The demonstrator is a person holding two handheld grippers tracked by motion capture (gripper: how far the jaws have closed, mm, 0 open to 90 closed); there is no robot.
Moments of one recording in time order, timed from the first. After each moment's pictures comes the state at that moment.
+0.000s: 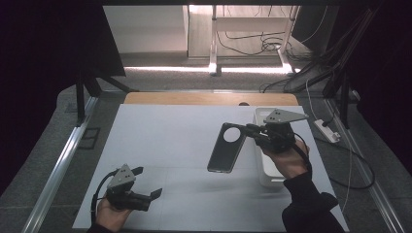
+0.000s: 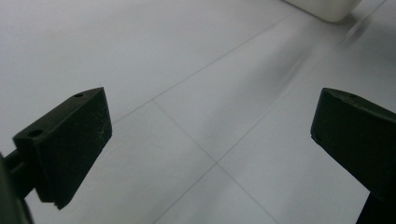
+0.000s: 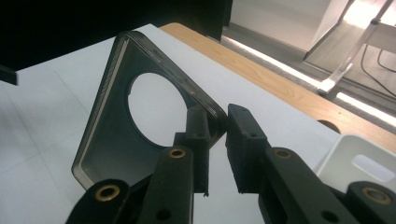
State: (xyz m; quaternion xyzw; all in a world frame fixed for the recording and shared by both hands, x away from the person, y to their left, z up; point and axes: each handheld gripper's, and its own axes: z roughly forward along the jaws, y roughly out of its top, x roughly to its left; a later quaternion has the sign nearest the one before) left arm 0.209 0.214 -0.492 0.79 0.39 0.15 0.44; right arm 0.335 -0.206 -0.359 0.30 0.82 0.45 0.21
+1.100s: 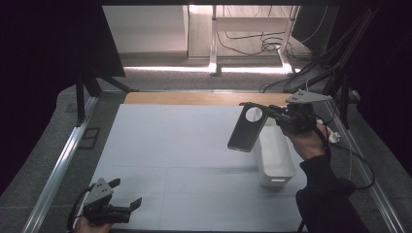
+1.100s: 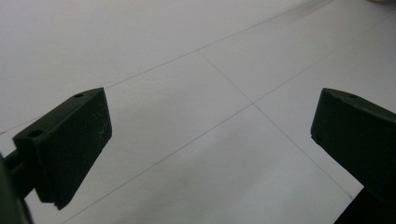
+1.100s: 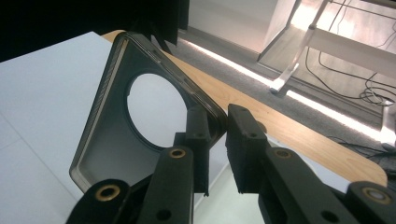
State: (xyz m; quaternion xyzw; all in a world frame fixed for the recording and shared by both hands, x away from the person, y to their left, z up) left arm 0.173 0.255 -0.505 0.77 0.44 0.18 0.42; right arm 0.373 -0.252 -0.333 0.33 0.79 0.43 0.27
